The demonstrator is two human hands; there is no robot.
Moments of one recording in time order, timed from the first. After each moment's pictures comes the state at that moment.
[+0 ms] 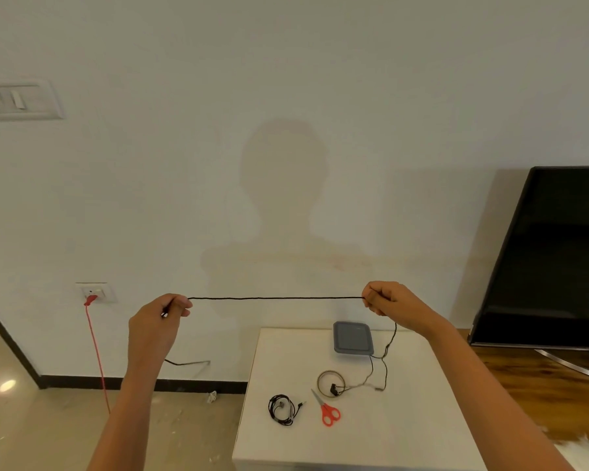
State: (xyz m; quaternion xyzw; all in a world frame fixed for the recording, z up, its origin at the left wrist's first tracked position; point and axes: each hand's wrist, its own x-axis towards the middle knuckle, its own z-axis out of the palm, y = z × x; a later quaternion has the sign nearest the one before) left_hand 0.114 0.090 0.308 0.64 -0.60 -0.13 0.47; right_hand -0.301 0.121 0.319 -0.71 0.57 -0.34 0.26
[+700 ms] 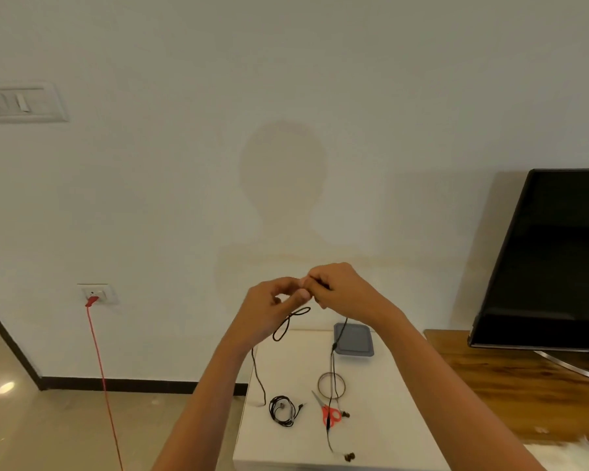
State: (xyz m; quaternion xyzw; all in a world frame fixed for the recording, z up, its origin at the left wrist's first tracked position) left_hand -0.017 0.119 0.355 0.40 -0.77 -0.32 0.38; right_hand -0.195 0.130 0.380 -0.78 0.51 -0.31 0.16
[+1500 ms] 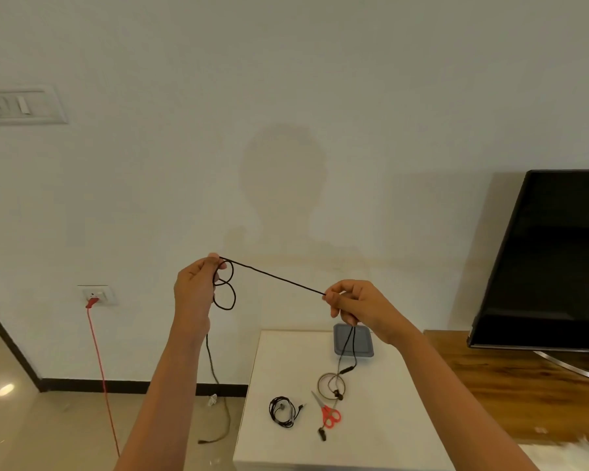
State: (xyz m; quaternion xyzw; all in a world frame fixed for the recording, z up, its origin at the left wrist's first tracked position) left_hand 0.041 0.093 0.374 0.50 -0.43 -0.40 0.63; right_hand -0.237 0.130 0.336 -0.63 0.48 -0.43 0.43
